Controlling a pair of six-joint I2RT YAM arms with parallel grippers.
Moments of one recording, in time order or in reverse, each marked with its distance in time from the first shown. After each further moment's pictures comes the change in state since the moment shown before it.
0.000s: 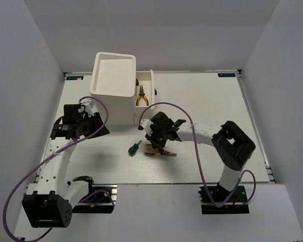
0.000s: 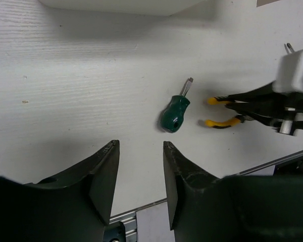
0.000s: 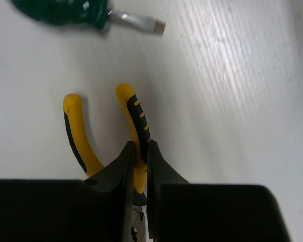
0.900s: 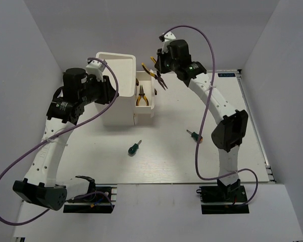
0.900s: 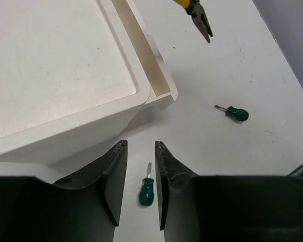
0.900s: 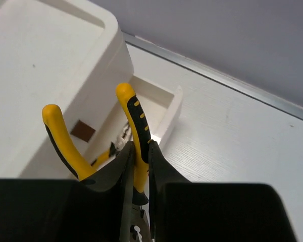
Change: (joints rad) left arm -0.243 0.200 0.556 0.088 -0.056 0.093; right arm -0.338 0.218 1.045 -0.208 0.184 0.321
